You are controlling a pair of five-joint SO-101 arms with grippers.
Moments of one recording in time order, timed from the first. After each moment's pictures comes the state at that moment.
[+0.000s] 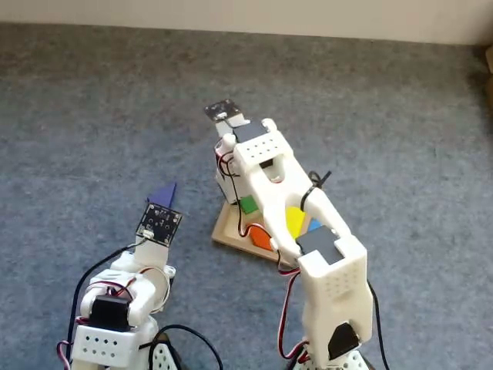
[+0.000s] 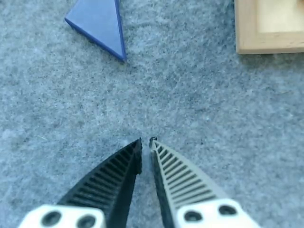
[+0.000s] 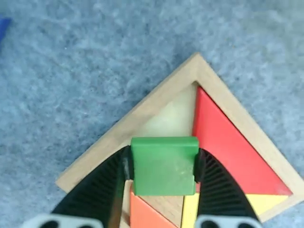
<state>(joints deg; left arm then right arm) 2.3 -101.5 96.0 75.8 -5.9 -31.7 26.8 -10.9 76.4 5.8</state>
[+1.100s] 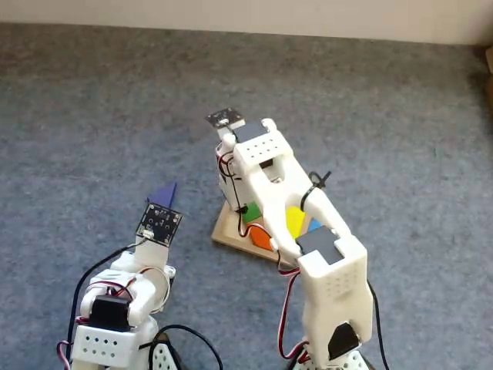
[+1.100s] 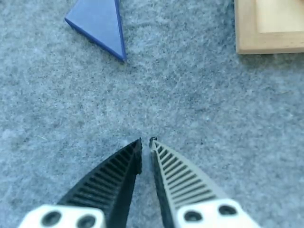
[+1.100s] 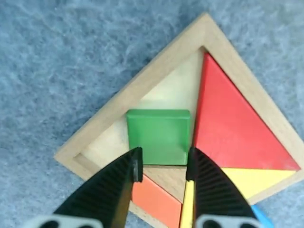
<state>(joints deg) 2.3 -101.5 96.0 75.8 -5.9 -31.7 26.8 -10.9 82.5 5.8</state>
